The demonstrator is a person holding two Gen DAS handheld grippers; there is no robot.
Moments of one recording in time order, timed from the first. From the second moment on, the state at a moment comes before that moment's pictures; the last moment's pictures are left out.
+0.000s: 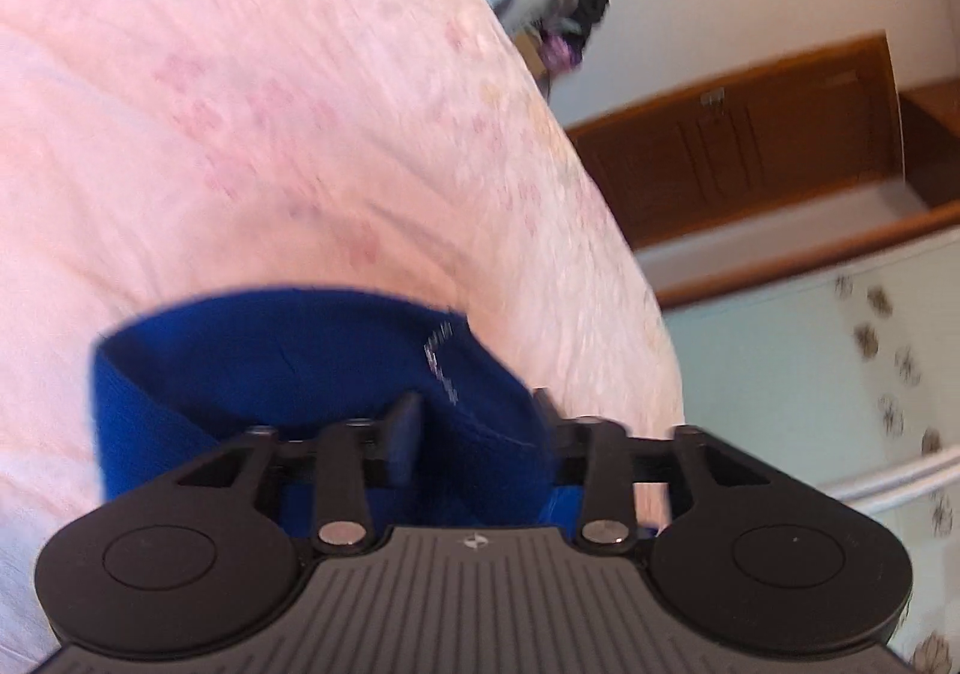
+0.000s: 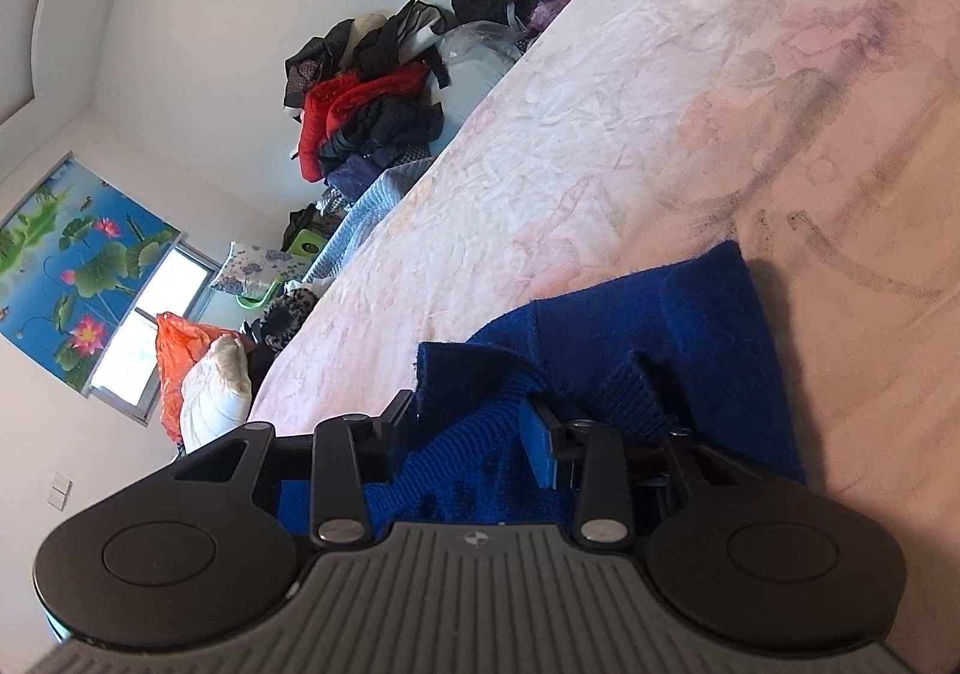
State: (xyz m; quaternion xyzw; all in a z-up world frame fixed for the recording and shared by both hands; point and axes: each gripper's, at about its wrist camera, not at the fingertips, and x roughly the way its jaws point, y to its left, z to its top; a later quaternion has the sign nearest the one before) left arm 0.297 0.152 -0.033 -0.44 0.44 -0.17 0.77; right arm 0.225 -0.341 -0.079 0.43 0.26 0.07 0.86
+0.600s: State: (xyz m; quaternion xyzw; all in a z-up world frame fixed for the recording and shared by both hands) left arm 0.189 0.036 0.005 0.13 0.34 -0.14 0.92; right arm 0.225 -0.275 -0.033 0.33 0.26 0.15 0.90
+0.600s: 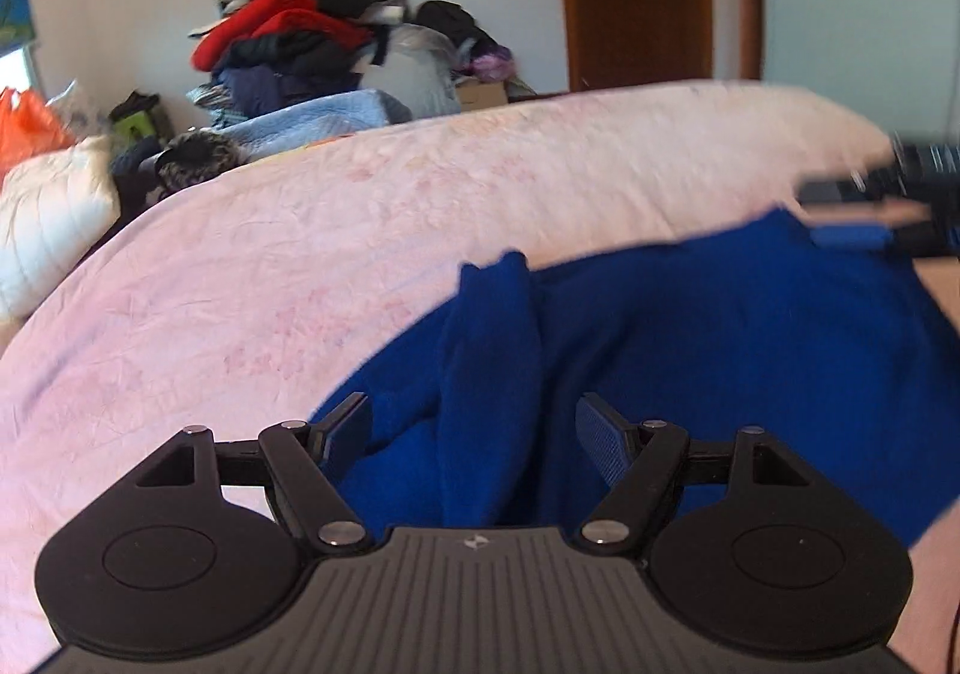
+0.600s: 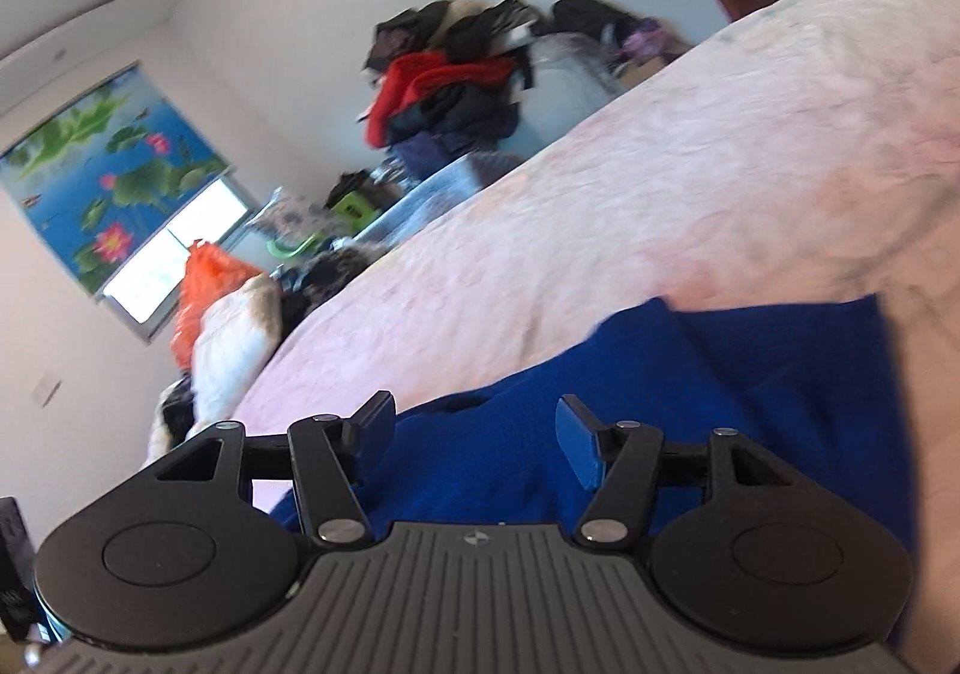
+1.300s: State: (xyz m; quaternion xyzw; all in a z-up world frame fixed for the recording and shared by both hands) left arm 0.179 0.142 -0.022 0.01 0.38 -0.02 0.92; right arm 0.350 -0.109 -0.049 0.40 0.40 0.29 0.77
